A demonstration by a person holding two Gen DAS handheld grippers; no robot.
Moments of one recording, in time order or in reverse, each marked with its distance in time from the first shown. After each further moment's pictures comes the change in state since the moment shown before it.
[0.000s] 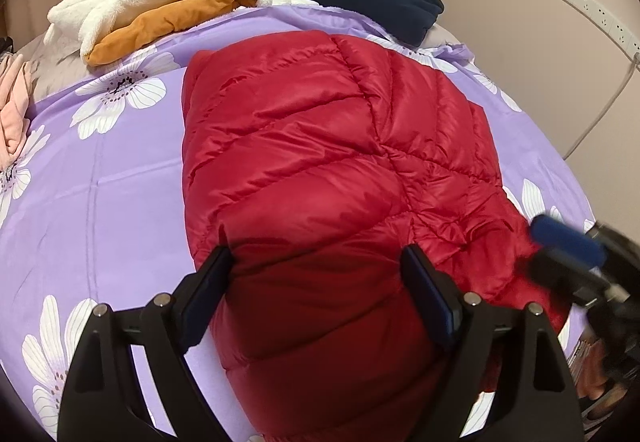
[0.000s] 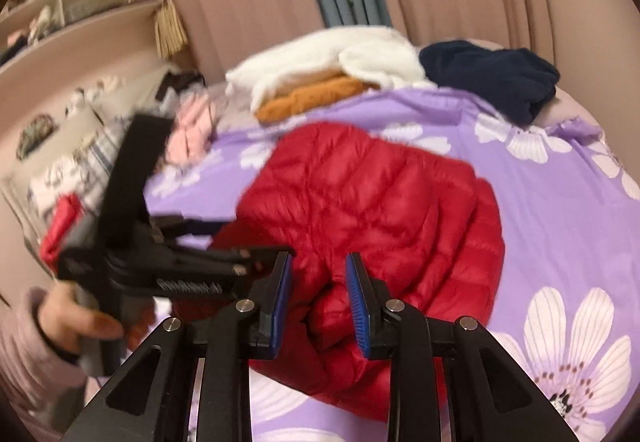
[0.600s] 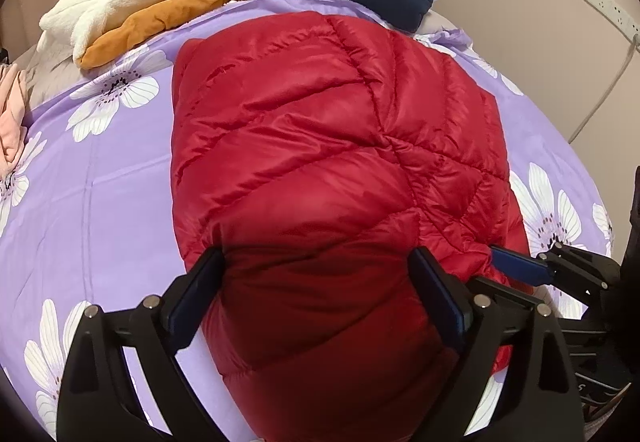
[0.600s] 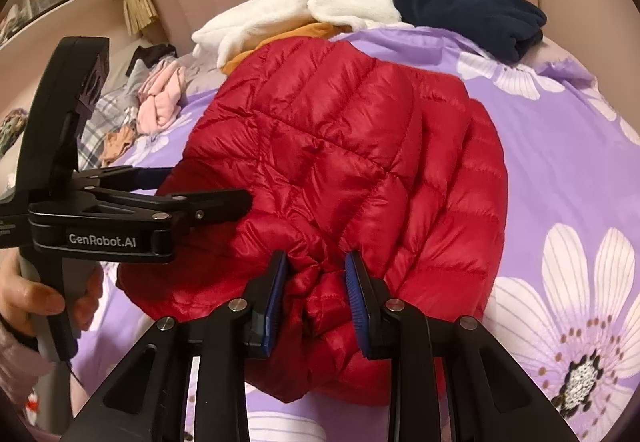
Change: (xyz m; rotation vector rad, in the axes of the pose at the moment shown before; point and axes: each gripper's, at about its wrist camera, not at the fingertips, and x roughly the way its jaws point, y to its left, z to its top) left arm 0.012 -0.006 -0.005 0.042 0.016 0.015; right arm 0.034 -0.019 -0.032 0.073 0.117 -0.046
